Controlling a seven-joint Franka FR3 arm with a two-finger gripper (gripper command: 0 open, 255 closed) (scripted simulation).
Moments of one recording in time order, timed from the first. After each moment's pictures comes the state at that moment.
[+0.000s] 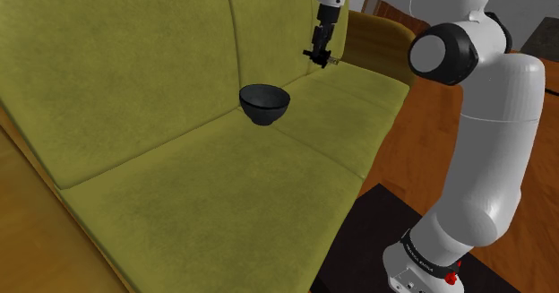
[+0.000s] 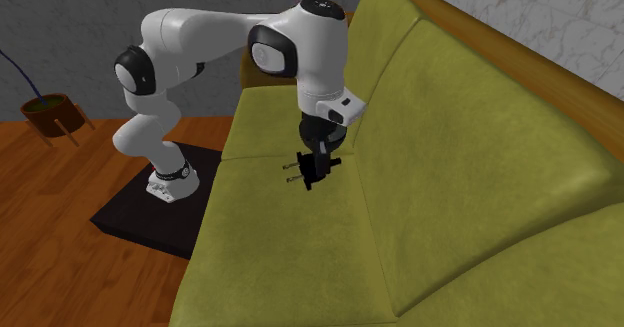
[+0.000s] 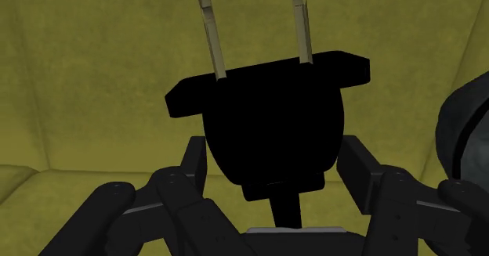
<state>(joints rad) 0.00 0.41 -0.25 -1.08 0.10 1.48 -0.61</state>
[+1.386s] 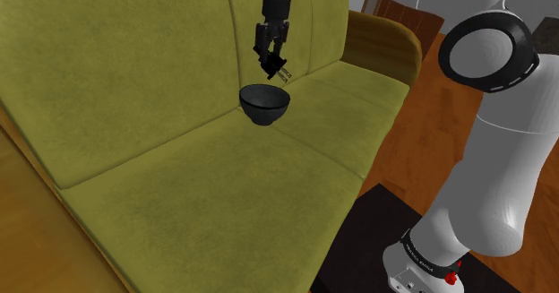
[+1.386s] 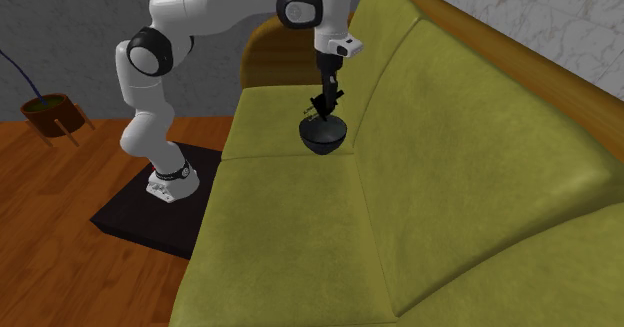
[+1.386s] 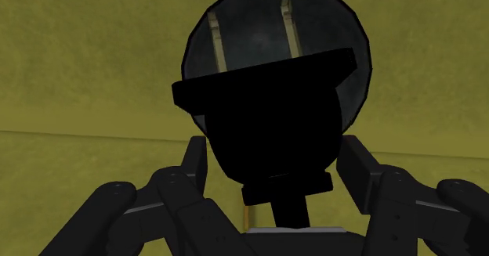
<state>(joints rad) 0.33 0.27 -0.10 -1.25 0.03 1.51 -0.16</state>
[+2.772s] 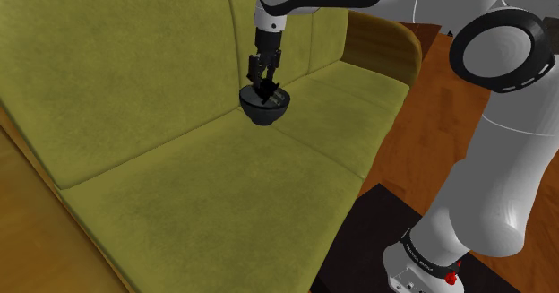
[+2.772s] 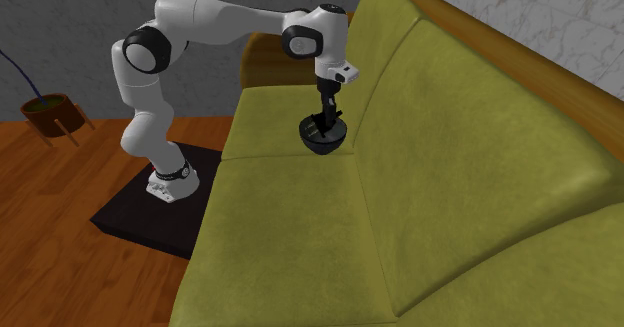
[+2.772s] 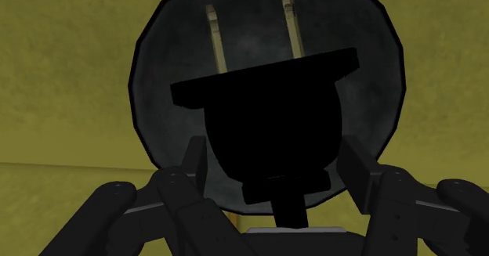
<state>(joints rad) 0.35 0.23 -0.09 -1.51 0.02 1.74 -0.13</state>
